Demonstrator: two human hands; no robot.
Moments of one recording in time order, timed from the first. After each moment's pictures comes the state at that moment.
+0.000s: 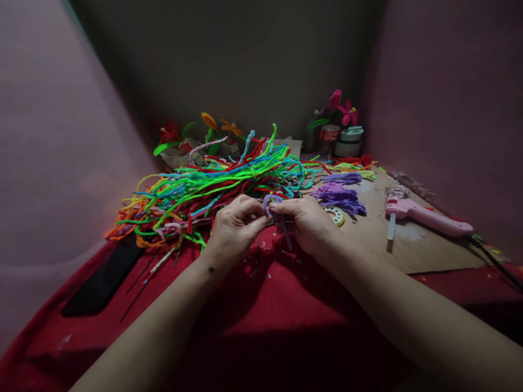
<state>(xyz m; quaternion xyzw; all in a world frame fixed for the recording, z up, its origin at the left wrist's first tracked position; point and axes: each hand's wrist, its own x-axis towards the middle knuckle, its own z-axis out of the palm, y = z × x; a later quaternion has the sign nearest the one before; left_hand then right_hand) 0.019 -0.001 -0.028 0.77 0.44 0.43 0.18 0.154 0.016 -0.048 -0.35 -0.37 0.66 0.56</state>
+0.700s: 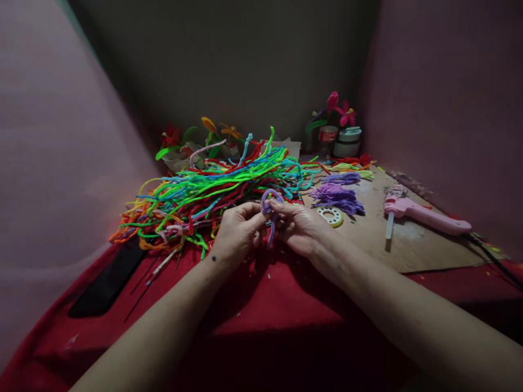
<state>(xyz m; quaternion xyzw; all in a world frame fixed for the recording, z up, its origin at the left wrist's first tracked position) 0.032 0.000 -0.033 0.62 0.49 0.44 0.43 0.151 0.016 -0.046 -0.26 -0.17 0.80 0.51</state>
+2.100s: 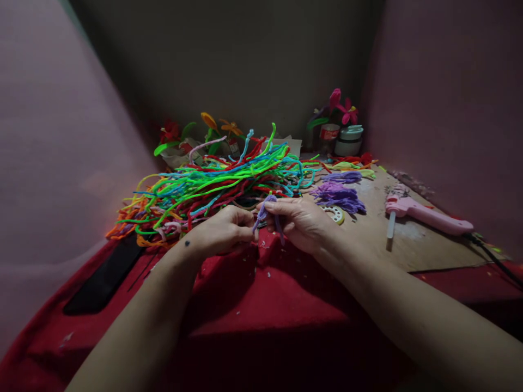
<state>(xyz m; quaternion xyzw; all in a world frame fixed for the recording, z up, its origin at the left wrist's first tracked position) -0.003 0.006 -0.008 0.68 0.52 0.16 0.49 0.153 0.011 -0.039 -0.26 -0.35 0.74 0.51</state>
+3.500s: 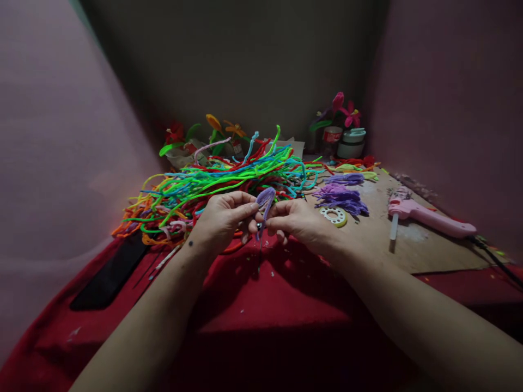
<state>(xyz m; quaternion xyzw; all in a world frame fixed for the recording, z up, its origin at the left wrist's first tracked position) 0.001 0.006 -0.011 0.59 0.45 0.42 0.53 0.160 0.011 -0.042 -0.38 -0.61 0.58 0.39</state>
